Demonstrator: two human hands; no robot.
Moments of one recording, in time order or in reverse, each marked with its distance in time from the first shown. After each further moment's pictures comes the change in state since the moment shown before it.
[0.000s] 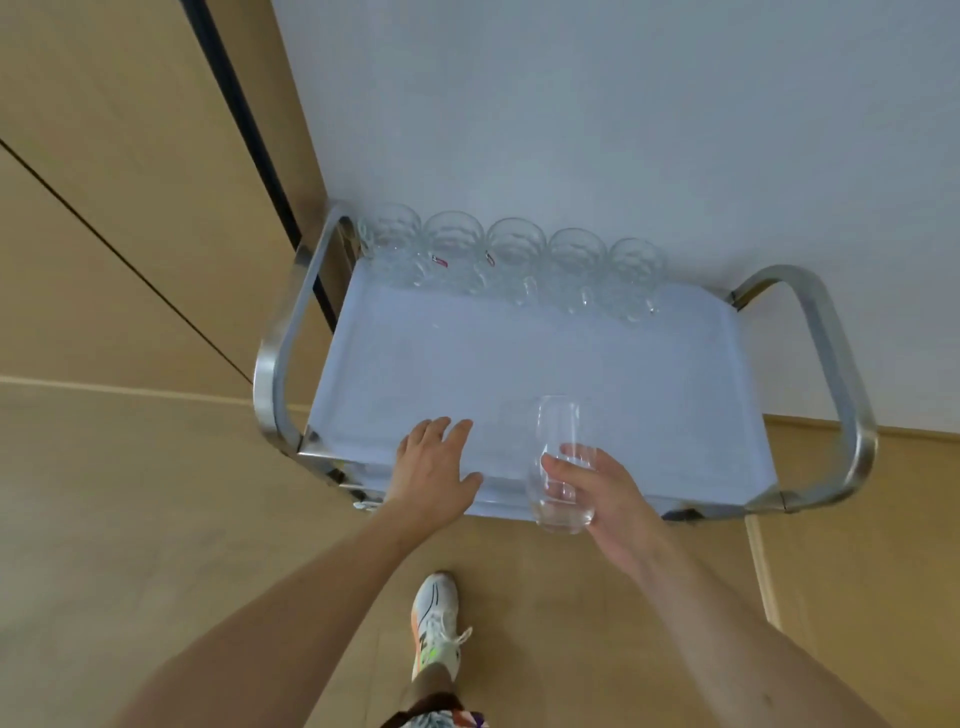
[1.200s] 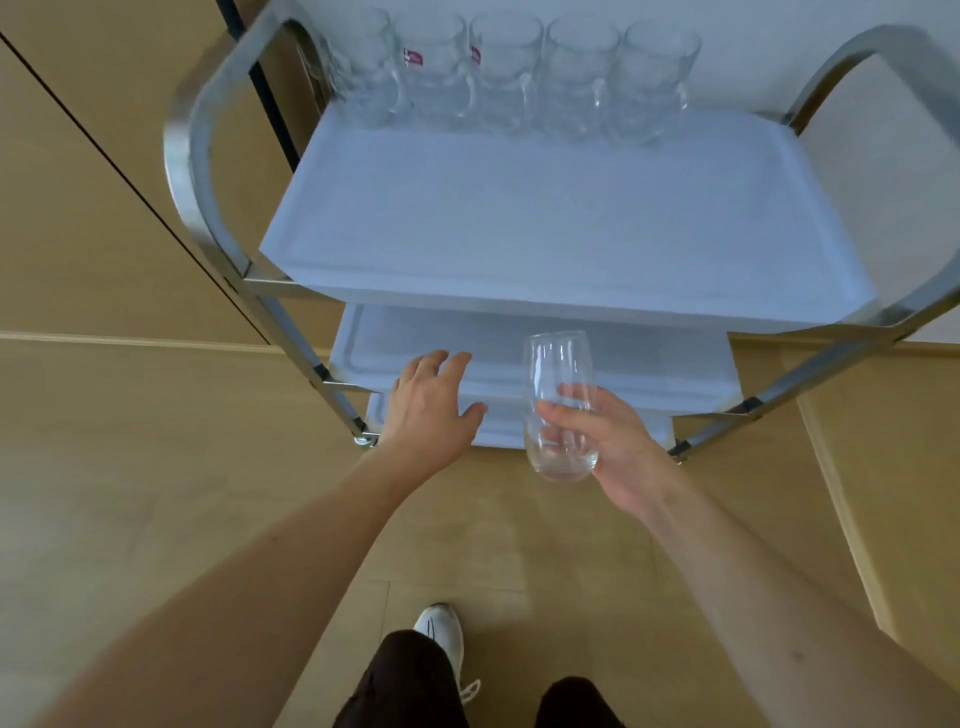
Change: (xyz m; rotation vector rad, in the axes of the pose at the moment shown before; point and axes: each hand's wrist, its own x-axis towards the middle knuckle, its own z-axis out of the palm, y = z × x) left_hand -0.052 -0.033 0.168 -0.019 0.228 0.028; right_hand 0.033 0.199 -0.061 -0.055 -0.081 -0.110
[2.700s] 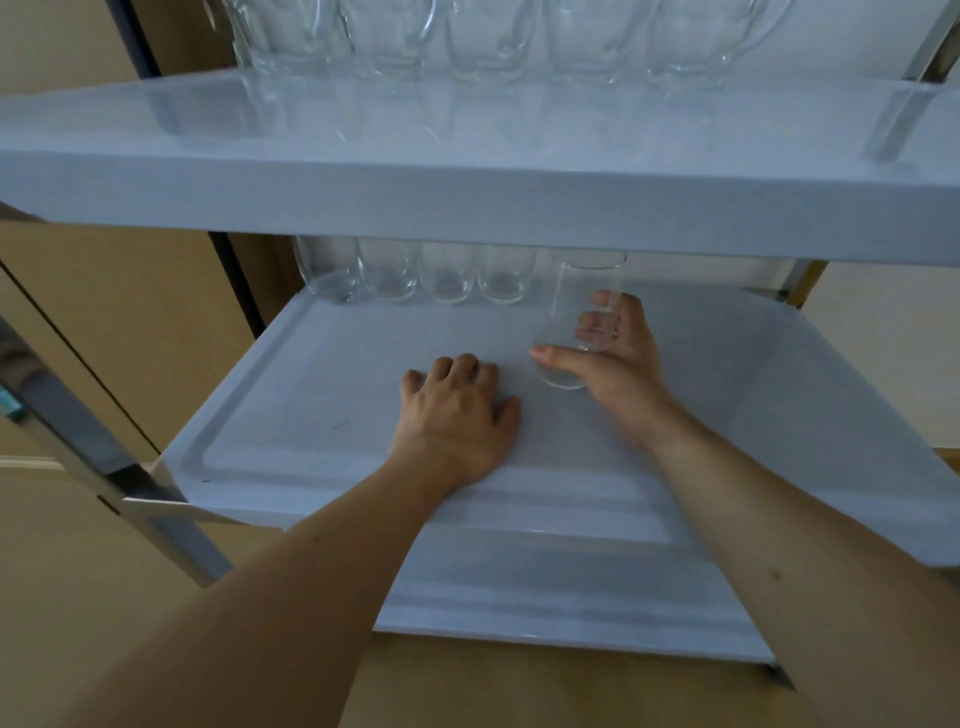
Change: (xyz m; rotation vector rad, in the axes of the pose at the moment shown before) left_hand 0.244 -0.067 0.188 0.321 0.313 0.184; right_hand 0.352 0.019 -0.044 -0.224 0.352 -0.832
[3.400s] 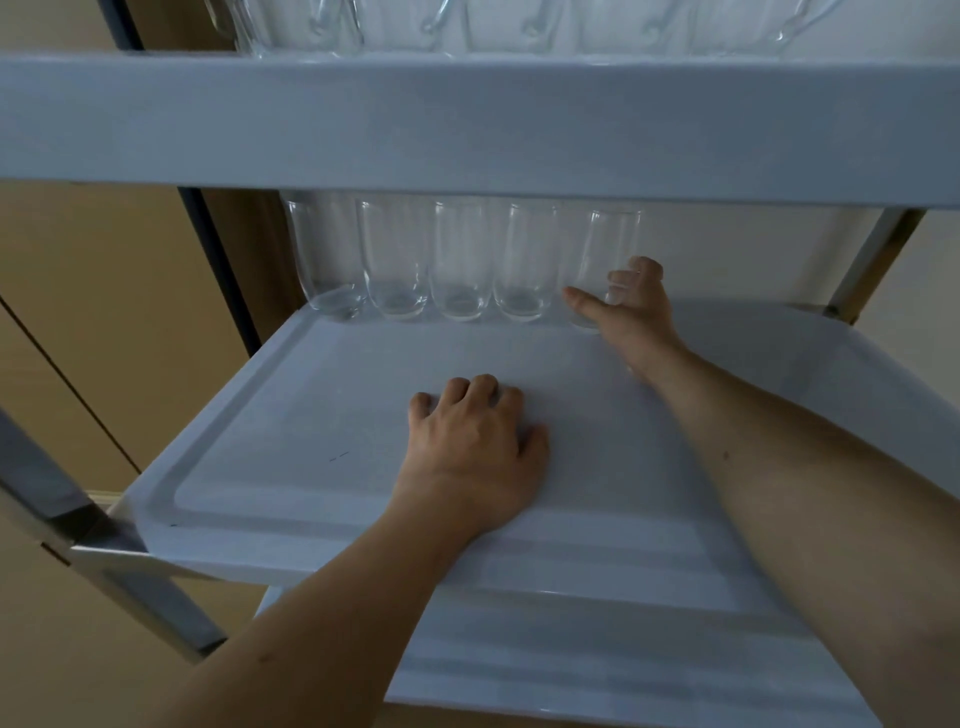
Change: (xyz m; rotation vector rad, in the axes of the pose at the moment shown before) left_hand 0.003 0.001 0.010 -0.014 0.068 0.008; right_hand 0.127 0.043 0.020 -0.146 0.077 -0.081
